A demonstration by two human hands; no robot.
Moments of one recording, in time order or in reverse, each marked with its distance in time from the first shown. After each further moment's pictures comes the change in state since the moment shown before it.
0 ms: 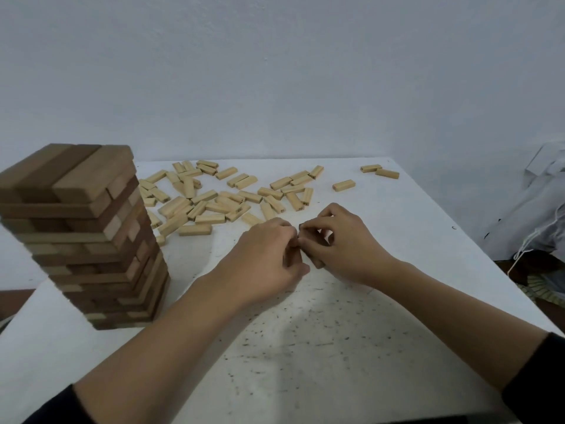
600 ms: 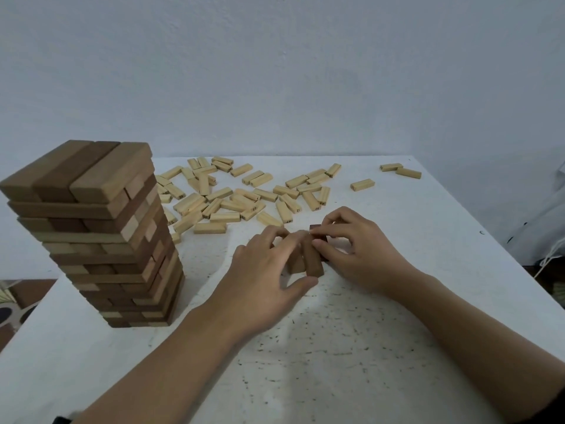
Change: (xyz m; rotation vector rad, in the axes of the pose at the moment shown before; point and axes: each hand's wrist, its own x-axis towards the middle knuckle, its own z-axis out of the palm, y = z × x) left_hand -0.035 -0.015 0.009 -0.022 0.041 -0.082; right_hand -0.002 -0.002 0.007 0.053 0.001 -0.073
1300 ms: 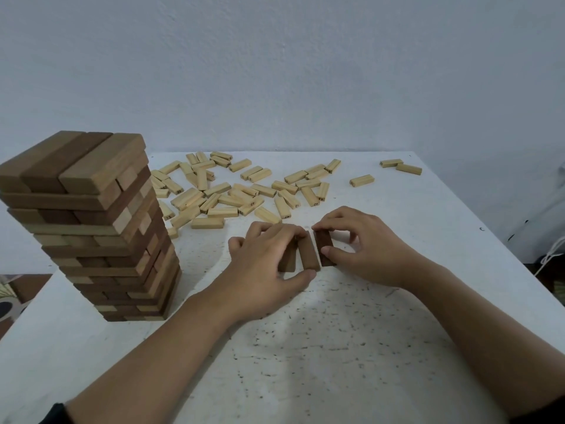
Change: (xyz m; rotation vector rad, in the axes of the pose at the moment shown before) left_hand 0.011 -0.006 0.003 0.006 -0.038 0.024; right_hand 0.001 0.009 -0.016 -0.023 -0.158 -0.016
